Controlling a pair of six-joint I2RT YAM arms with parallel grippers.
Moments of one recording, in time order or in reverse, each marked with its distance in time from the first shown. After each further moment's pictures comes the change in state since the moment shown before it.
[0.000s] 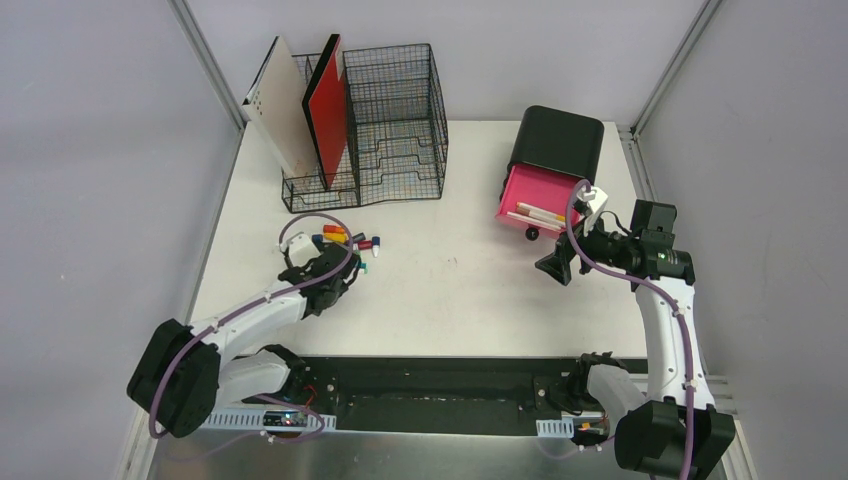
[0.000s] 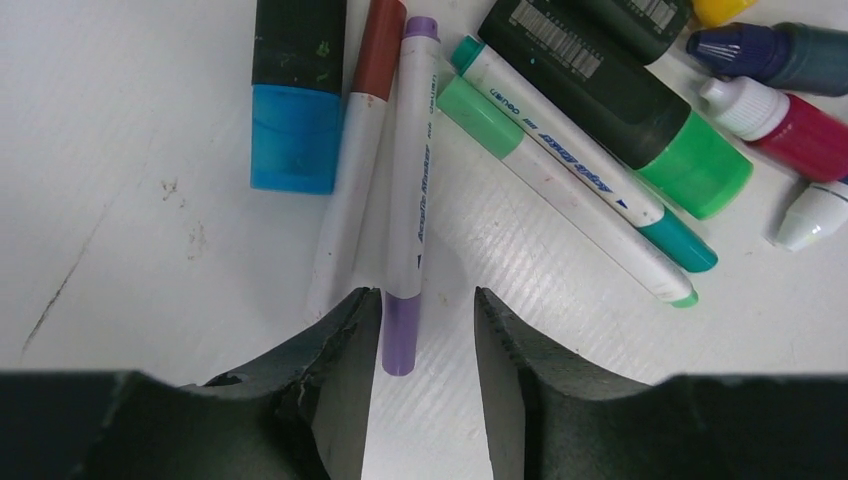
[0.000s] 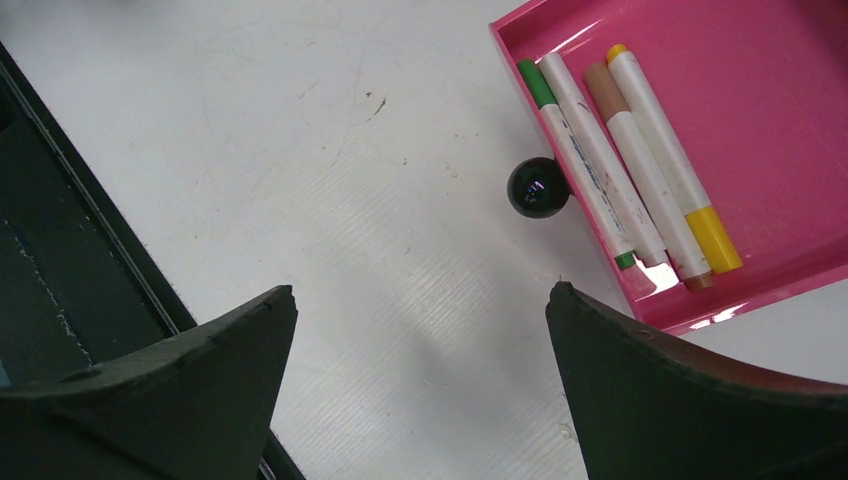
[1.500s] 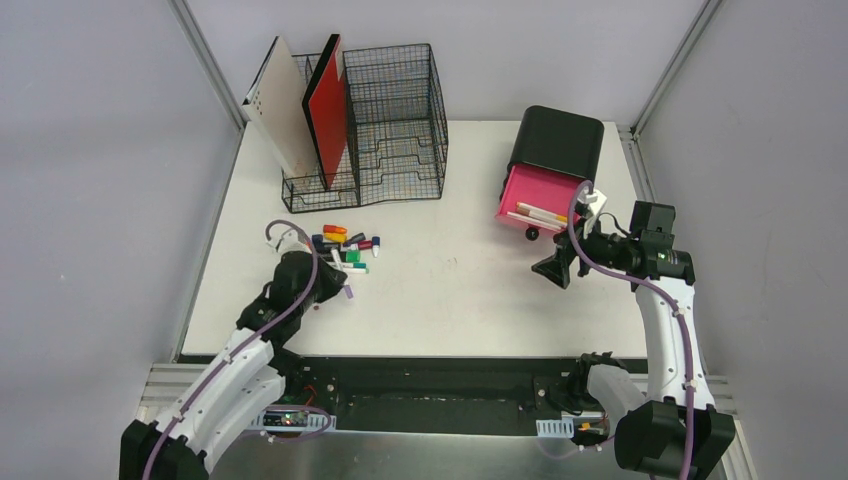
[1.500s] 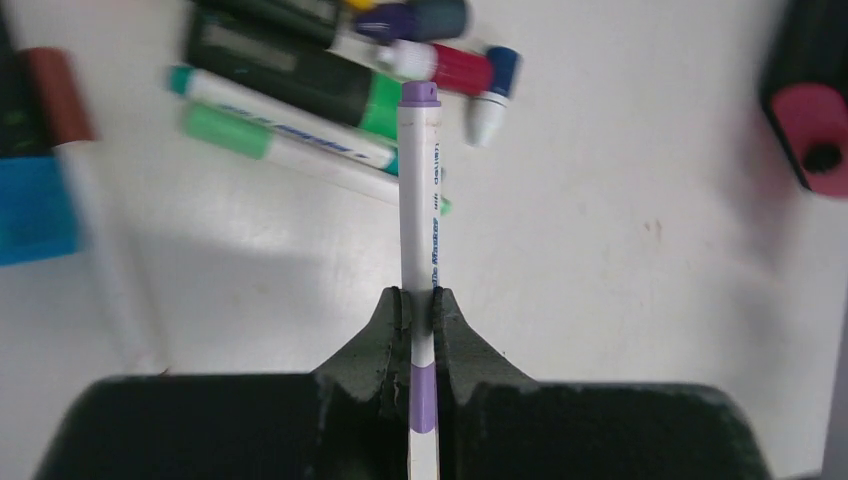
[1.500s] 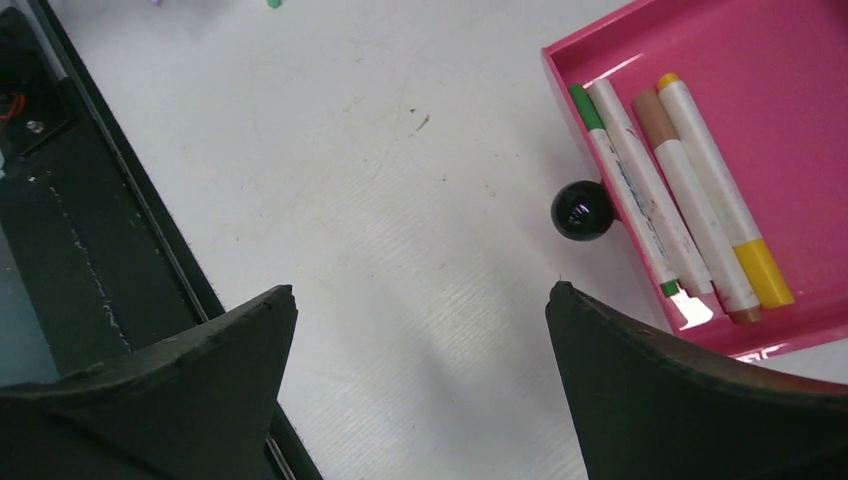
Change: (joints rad) left arm 0.182 -0.411 -0.109 0.160 0.407 0.252; right arm 0.000 0.000 0.000 -0.028 -0.069 -0.022
